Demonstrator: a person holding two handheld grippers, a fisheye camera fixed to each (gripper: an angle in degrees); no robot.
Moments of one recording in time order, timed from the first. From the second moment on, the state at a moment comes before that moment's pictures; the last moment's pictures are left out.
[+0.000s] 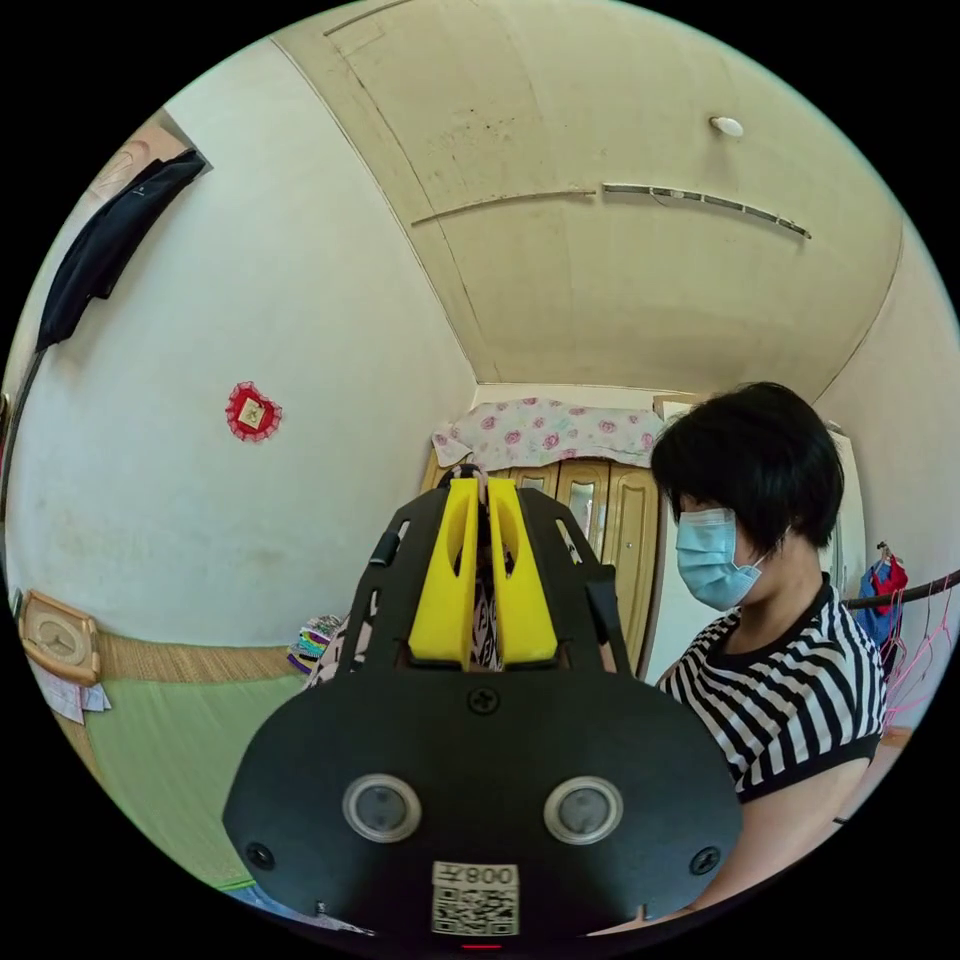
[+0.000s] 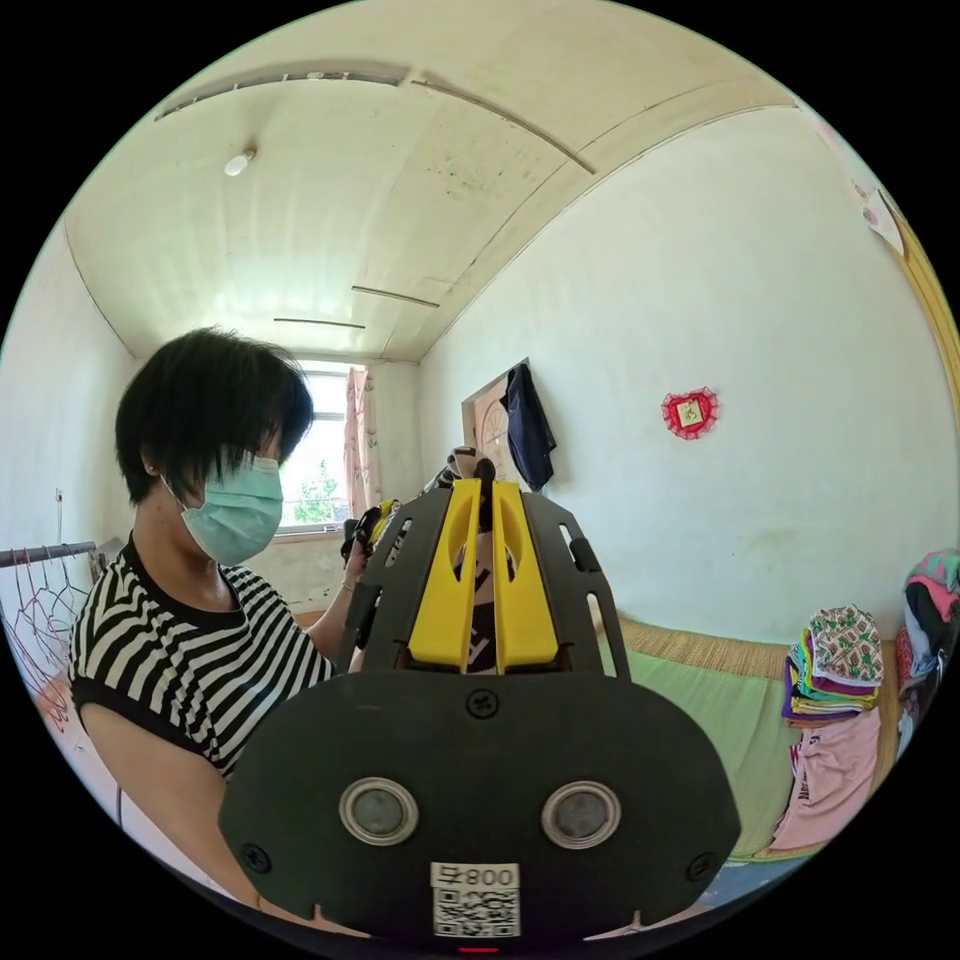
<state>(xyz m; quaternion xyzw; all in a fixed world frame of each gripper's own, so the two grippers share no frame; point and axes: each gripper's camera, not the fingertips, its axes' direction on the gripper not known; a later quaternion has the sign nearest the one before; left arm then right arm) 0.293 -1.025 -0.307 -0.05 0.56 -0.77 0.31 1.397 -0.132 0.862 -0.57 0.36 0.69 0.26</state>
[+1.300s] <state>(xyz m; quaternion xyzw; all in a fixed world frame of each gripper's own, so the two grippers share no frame) 0.303 -1.022 -0.294 -0.11 0.58 -0.72 0.35 1.348 -0.146 0.849 -0.60 0.37 0.66 0.25</state>
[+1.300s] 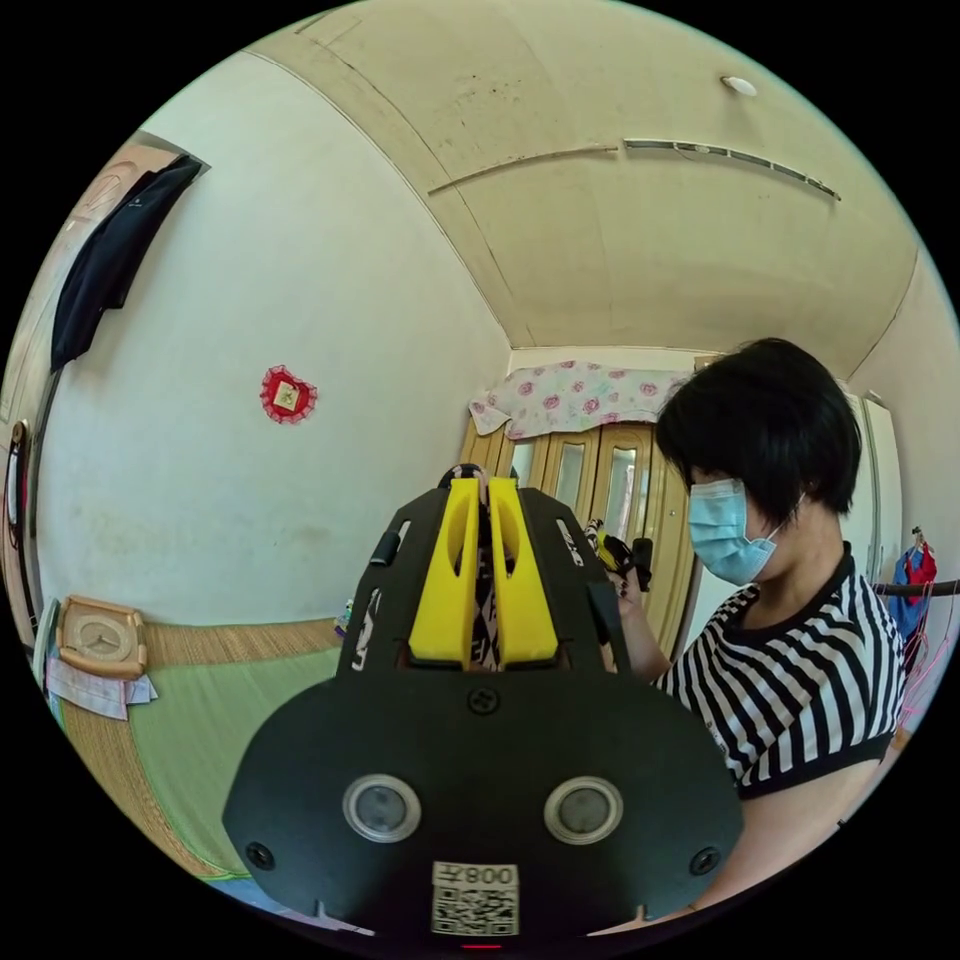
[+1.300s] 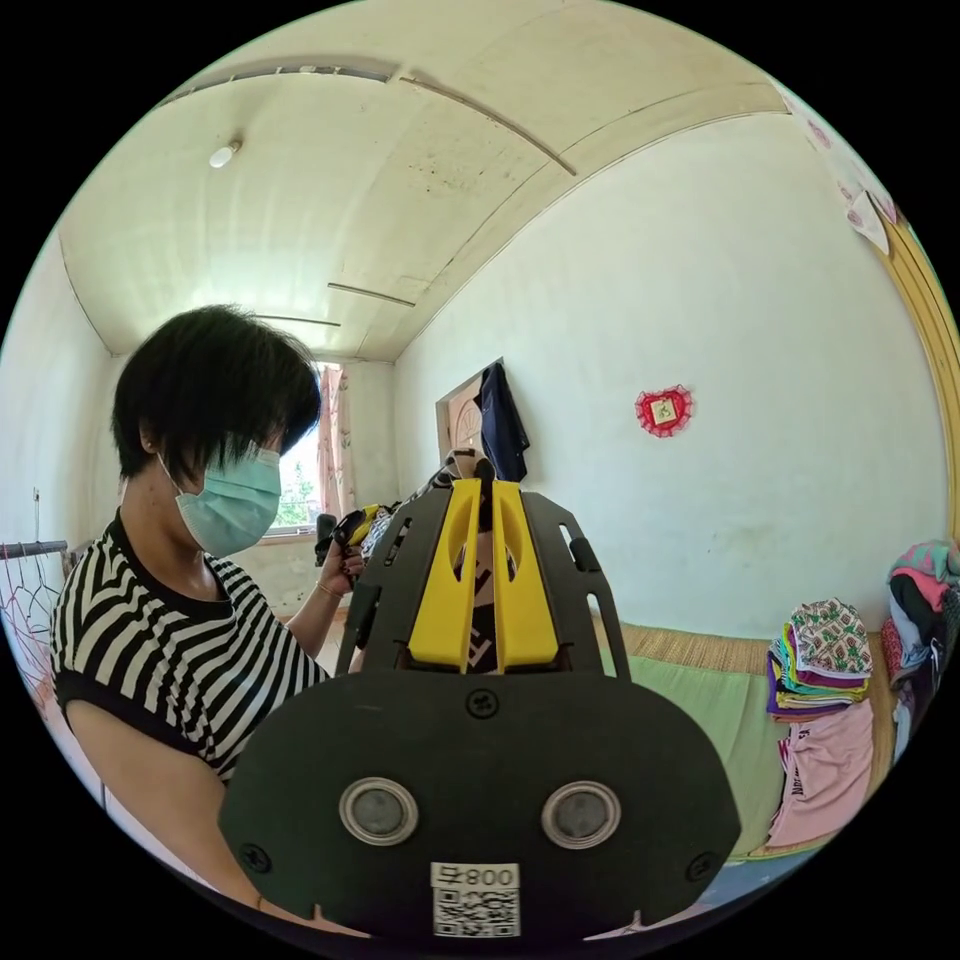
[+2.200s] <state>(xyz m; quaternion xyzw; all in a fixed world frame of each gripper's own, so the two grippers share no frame) 0.595 -0.986 -0.250 -0.25 0.58 -0.69 0.35 1.105 -0.004 0.612 -0.63 0.36 0.68 0.12</state>
